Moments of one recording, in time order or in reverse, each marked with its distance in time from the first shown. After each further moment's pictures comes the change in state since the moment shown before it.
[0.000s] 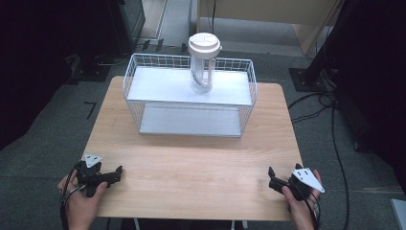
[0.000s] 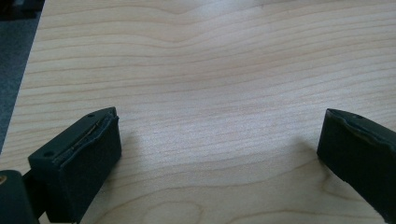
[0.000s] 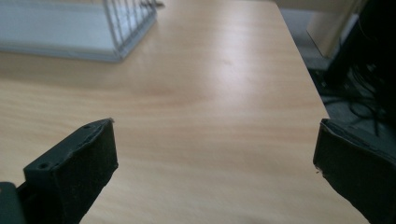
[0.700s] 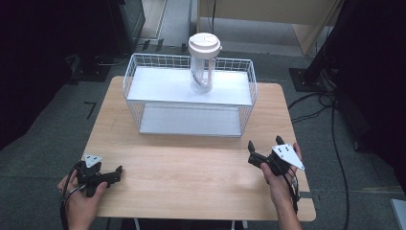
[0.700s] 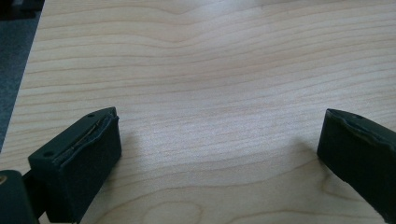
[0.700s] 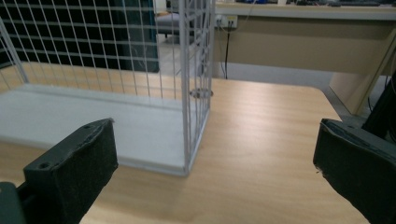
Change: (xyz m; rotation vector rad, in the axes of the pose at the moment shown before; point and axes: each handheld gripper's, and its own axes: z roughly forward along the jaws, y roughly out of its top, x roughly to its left) left arm 0.000 0.000 0.000 -0.001 -0.003 -0.003; right arm 0.062 0.071 0.029 -0.232 0.105 -0.010
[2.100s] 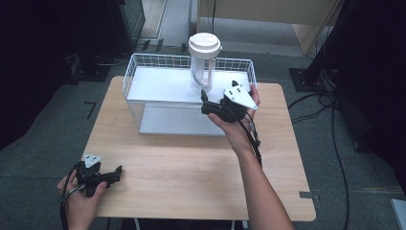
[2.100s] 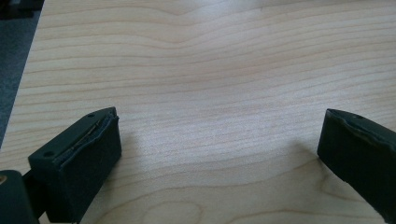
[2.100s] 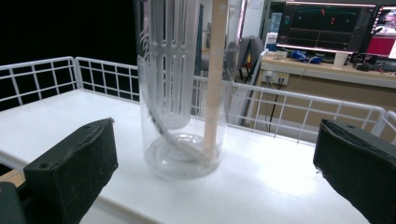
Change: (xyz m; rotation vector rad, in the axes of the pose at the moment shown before) left arm 0.001 0.000 0.000 -0.008 -0.006 -0.010; right arm 0.119 0.145 0.088 -0.138 0.167 -0.074
